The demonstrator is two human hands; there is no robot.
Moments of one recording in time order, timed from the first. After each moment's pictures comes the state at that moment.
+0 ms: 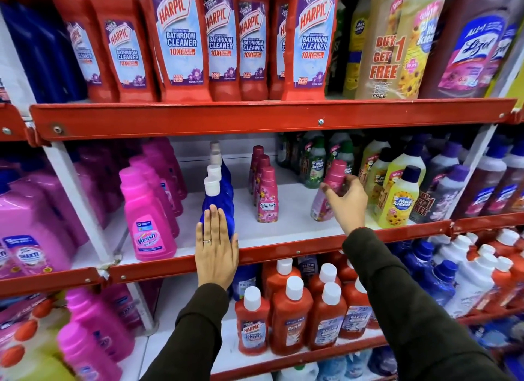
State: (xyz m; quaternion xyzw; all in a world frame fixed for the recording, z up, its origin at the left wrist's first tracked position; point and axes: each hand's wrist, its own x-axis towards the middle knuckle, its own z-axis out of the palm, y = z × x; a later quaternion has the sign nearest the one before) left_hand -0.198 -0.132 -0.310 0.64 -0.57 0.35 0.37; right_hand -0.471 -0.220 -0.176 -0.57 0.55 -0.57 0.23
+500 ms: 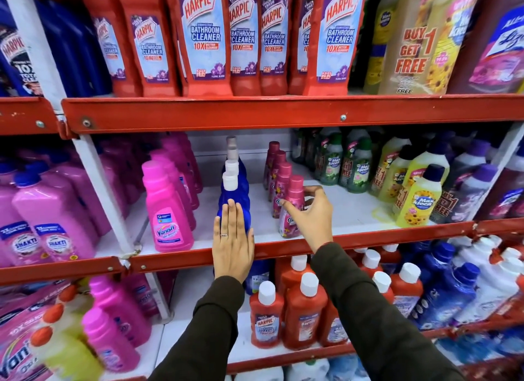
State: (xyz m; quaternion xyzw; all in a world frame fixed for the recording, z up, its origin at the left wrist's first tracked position) left_hand -0.199 -0.128 -0.306 0.65 -0.57 0.35 0.35; right_hand -0.379 -0.176 -0.202 -0.64 0.49 -0.52 0.27
